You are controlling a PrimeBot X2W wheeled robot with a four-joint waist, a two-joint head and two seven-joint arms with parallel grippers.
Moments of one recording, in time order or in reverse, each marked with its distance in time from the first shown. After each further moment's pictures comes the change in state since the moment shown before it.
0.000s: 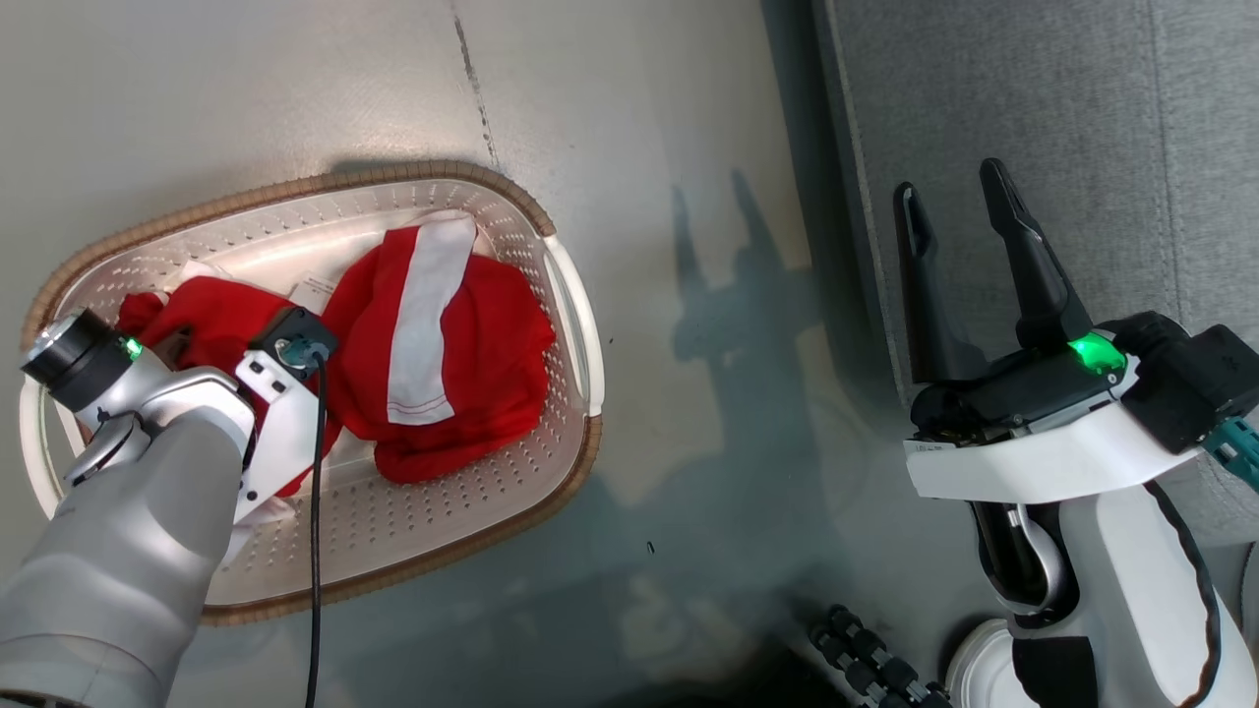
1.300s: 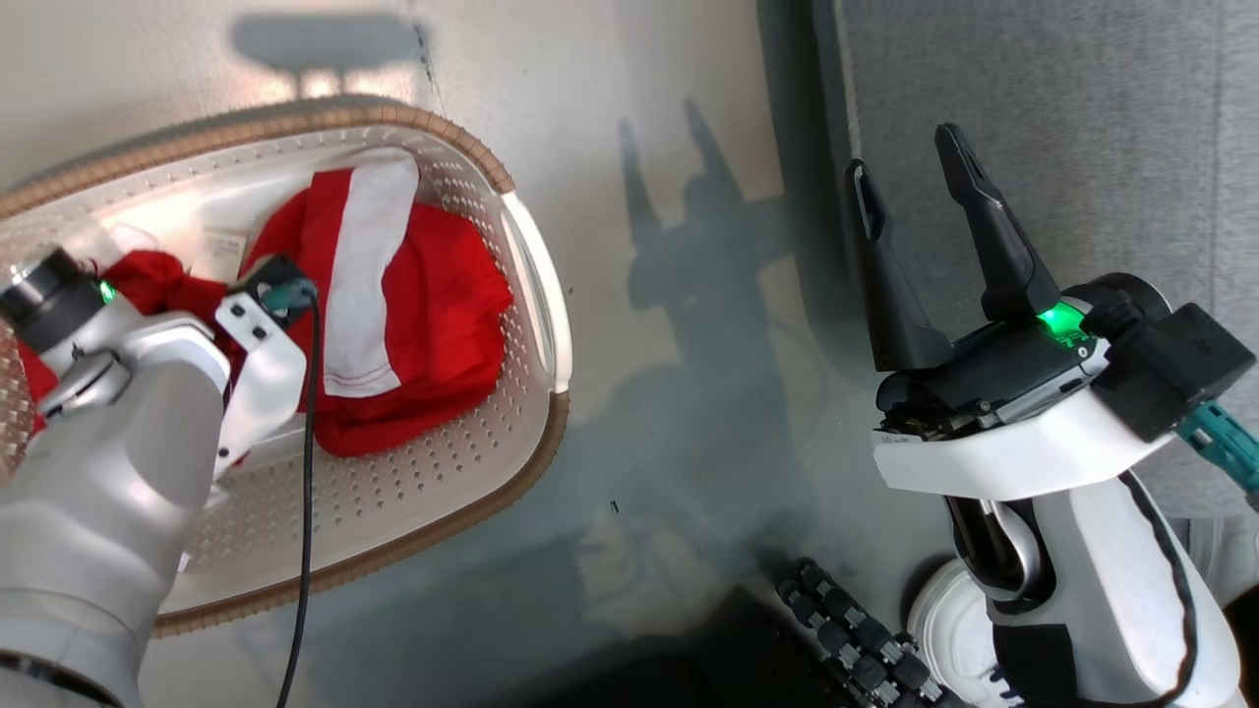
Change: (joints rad) left arm -0.105 0.025 -0.100 -0.004 -0.025 -0.096 0.206; right arm -0.053 0.000 0.065 -0.031 -0.018 0.000 0.000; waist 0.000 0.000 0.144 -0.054
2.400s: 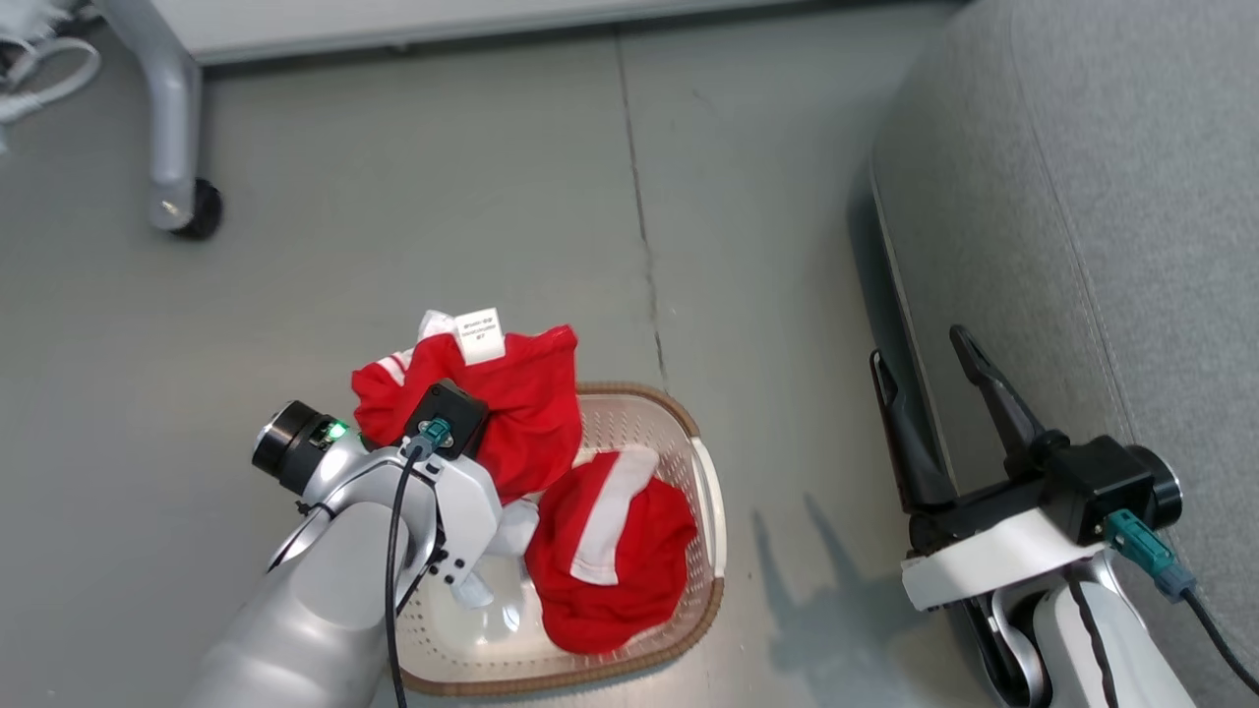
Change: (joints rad) left arm 0.265 -0.221 0.110 -0.075 -0.305 0.006 -0.553; right arm 0.193 0.002 -0.103 0.198 -0.210 0.000 0.000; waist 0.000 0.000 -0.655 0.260
